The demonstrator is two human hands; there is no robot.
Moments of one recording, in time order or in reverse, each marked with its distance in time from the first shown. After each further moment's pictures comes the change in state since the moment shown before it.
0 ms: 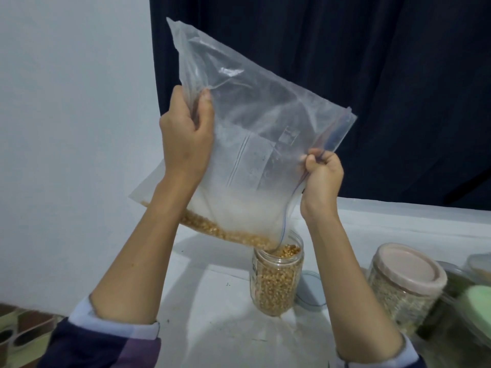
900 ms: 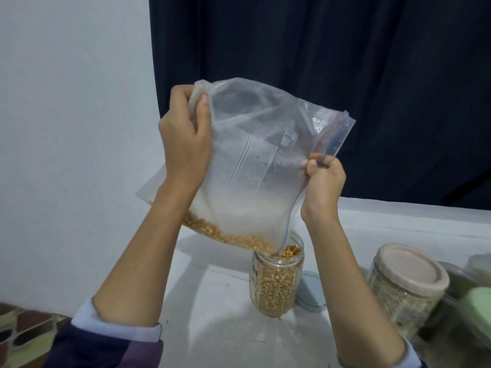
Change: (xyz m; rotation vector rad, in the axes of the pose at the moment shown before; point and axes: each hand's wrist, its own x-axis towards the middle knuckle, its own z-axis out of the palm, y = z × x) left_hand -0.002 -0.014 0.003 0.086 0.016 0.020; right_hand 0.000 0.002 -0.004 -0.052 0.068 0.026
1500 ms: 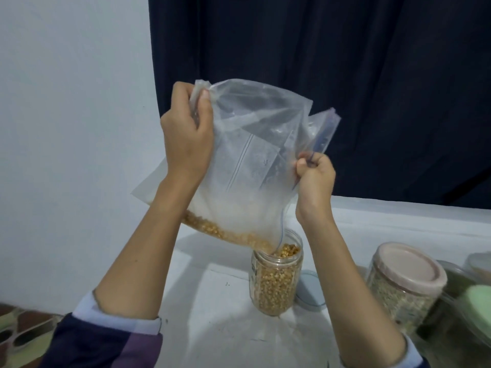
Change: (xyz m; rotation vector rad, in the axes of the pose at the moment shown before) left_hand 0.003 0.007 0.003 -0.031 -0.011 -0.005; right_hand -0.004 0.000 0.005 -0.043 -0.053 0.004
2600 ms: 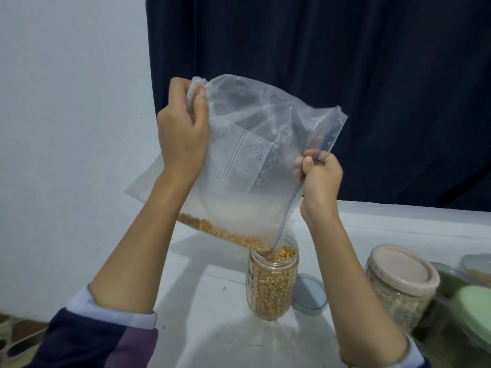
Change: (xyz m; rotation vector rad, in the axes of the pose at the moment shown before) left_hand 0.012 0.000 0.004 0.045 -0.003 0.025; right_hand 0.004 -0.014 -0.009 -0.013 0.009 -0.030
